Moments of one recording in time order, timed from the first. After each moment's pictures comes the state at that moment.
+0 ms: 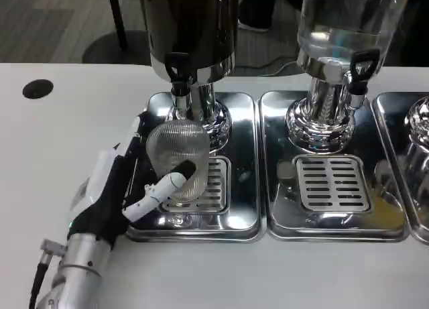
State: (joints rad) left arm -0.13 0.30 -0.13 0.50 0.36 -0.39 0.20; right arm 0.58 -0.23 -0.23 -0.22 -0.54 -0.40 -0.43
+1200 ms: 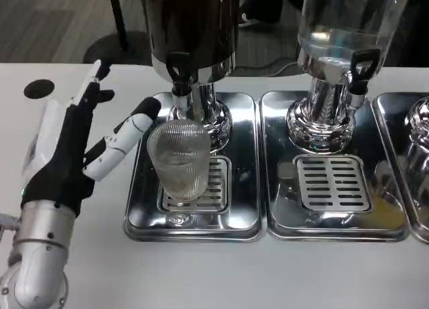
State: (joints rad) left arm 0.01 0.30 0.00 -0.20 0.36 0.04 0.03; right arm 0.59 -0.21 -0.23 -0.19 -0.54 -0.44 -0.43
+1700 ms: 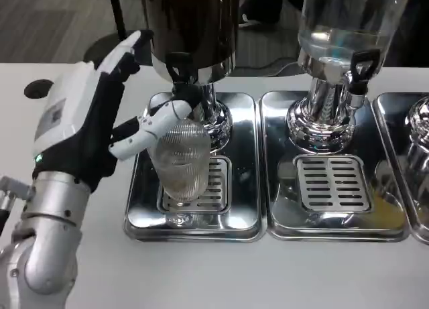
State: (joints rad) left arm -0.05 0.34 -0.07 -0.40 0.56 0.19 -0.08; right arm 0.60 -0.21 -0.23 -0.19 -0.52 -0.45 -0.43
